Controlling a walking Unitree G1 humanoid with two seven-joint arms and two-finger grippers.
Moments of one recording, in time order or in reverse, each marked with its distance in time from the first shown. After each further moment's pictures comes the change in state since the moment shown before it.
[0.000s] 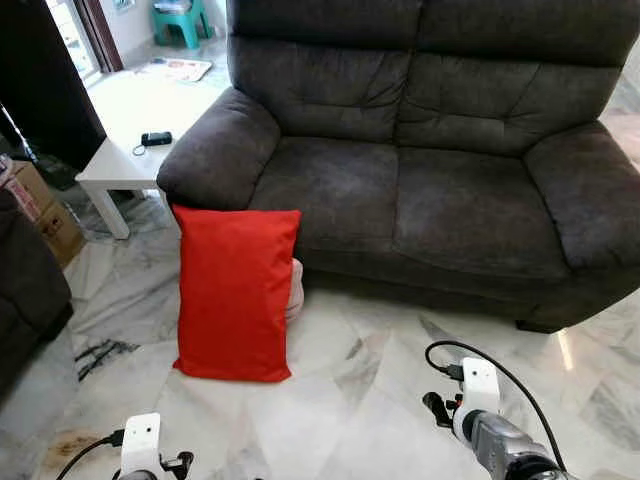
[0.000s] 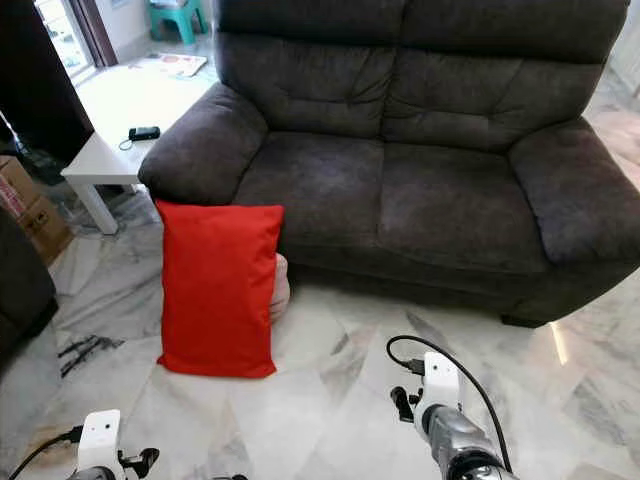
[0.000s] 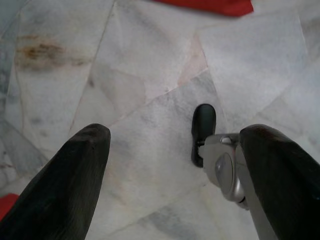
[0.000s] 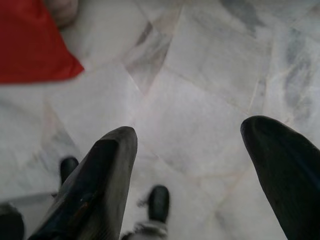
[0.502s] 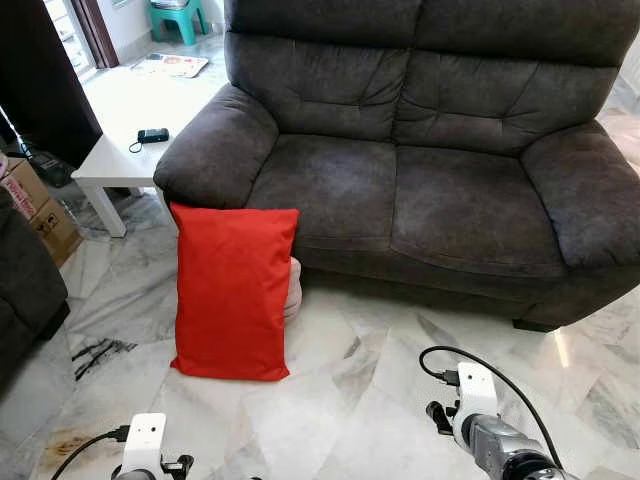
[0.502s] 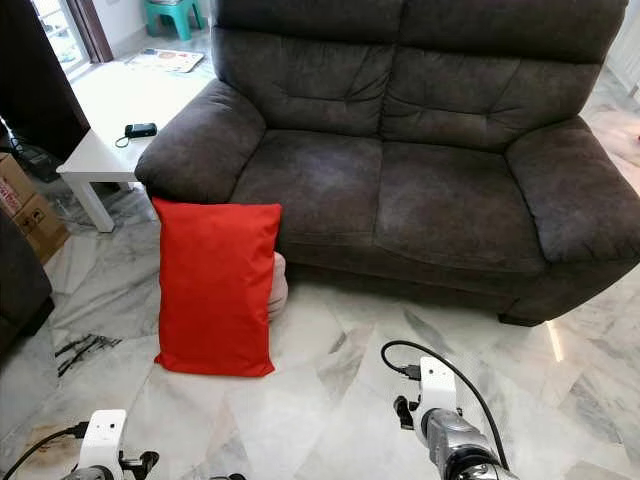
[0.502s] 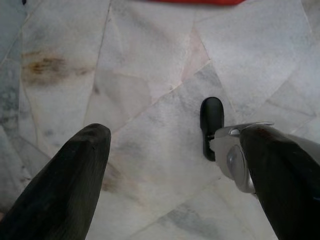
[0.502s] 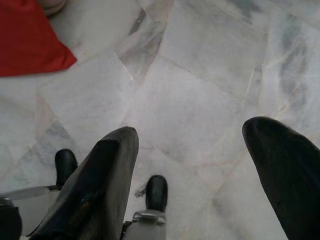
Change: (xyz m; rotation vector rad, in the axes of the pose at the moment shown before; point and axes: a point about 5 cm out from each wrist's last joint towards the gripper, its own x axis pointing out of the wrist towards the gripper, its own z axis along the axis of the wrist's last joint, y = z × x) left arm 0.000 0.003 0.002 0.113 0.008 -0.025; right arm 0.001 0.002 -0.005 0.026 0.040 -0.030
